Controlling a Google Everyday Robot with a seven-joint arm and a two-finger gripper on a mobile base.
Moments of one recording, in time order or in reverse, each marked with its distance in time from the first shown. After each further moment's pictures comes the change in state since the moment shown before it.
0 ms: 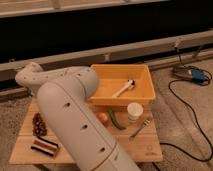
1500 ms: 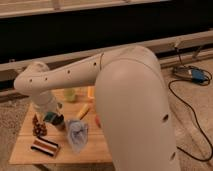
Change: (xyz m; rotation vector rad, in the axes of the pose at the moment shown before) arm 0.166 -0.044 -0.118 -0.101 0.045 -0.314
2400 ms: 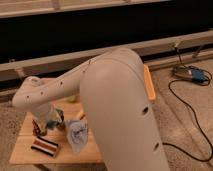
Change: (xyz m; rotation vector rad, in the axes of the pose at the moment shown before) arm 0.000 0.008 0.044 0.085 -0.021 0.014
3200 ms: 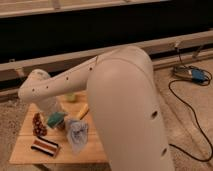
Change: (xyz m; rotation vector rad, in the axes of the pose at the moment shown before) arm -0.012 -0.036 -0.022 0.001 -0.019 0.031
